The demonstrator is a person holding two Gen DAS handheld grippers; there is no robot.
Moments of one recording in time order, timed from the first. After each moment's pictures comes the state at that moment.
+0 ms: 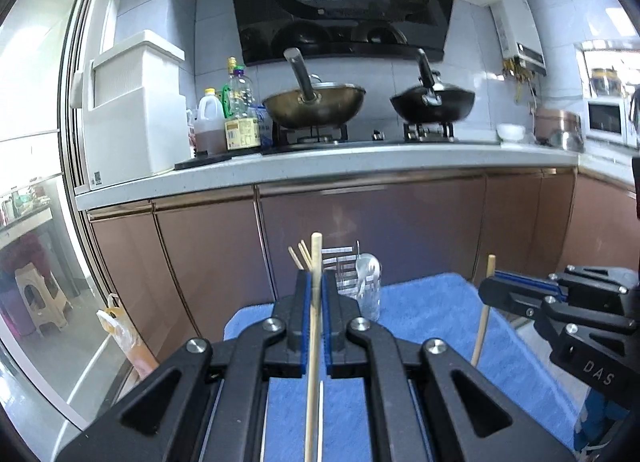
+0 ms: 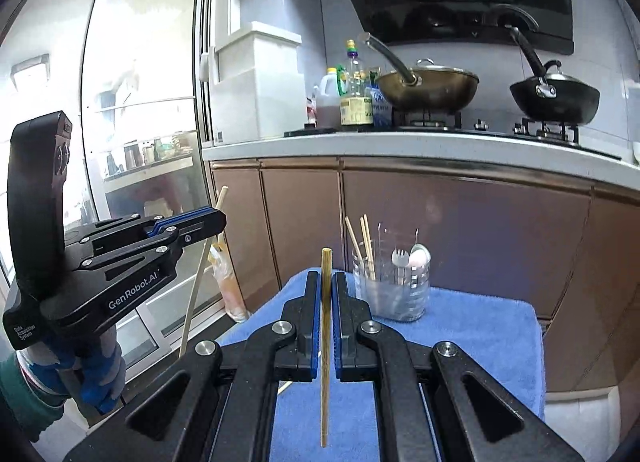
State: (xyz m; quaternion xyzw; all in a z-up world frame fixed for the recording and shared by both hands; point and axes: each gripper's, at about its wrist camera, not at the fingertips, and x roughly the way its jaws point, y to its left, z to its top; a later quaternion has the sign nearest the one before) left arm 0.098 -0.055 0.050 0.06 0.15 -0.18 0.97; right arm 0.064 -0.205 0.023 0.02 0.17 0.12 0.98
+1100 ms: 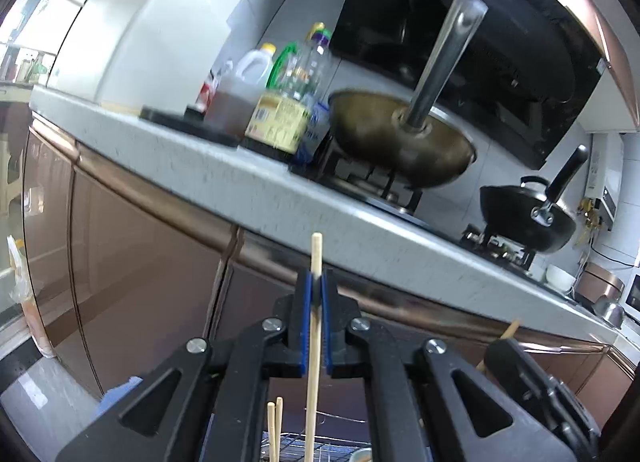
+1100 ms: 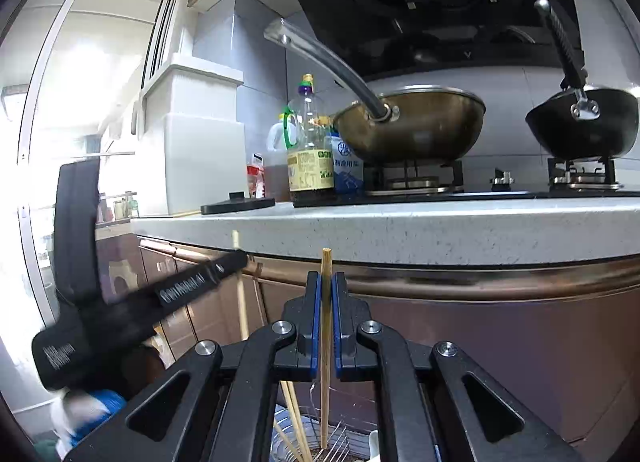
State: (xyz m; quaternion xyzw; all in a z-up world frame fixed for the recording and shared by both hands) left arm 0.398 -0.098 0.021 -0.18 0.13 -0.14 0.97; right arm 0.327 -0.254 0.029 0.04 0.06 0.10 0.99
